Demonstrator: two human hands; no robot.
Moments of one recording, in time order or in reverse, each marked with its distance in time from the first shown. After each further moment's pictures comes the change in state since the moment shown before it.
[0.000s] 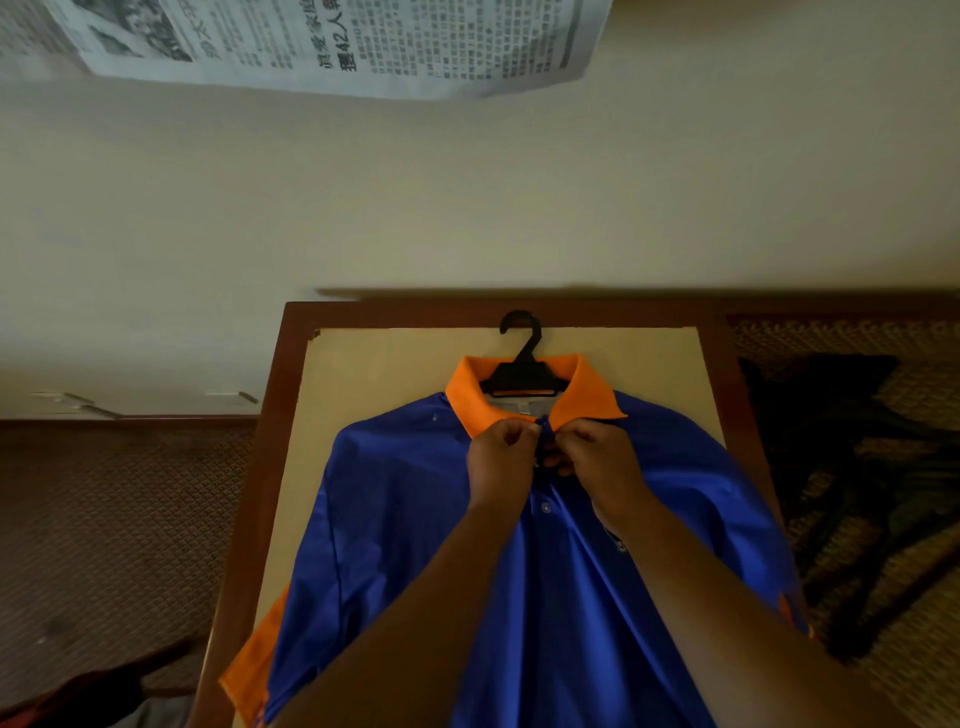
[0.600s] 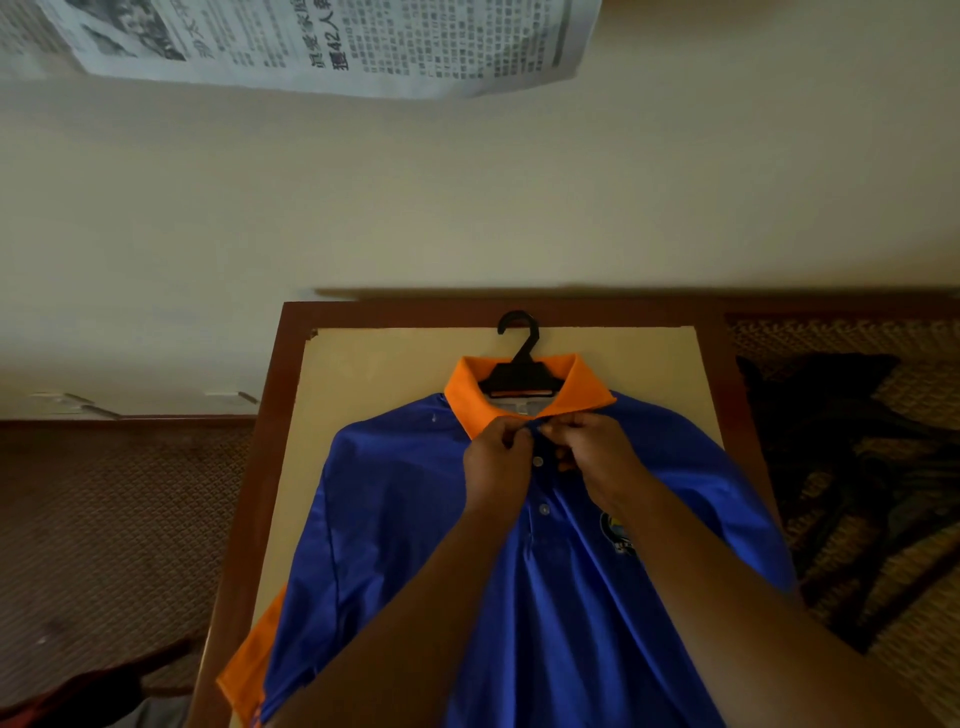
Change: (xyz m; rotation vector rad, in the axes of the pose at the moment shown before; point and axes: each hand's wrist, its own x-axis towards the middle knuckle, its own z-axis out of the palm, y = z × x) left_hand -0.001 -0.001 -0.002 0.130 -0.003 0.043; right_hand 0.008 -0.013 -0.003 0.060 -0.086 0.069
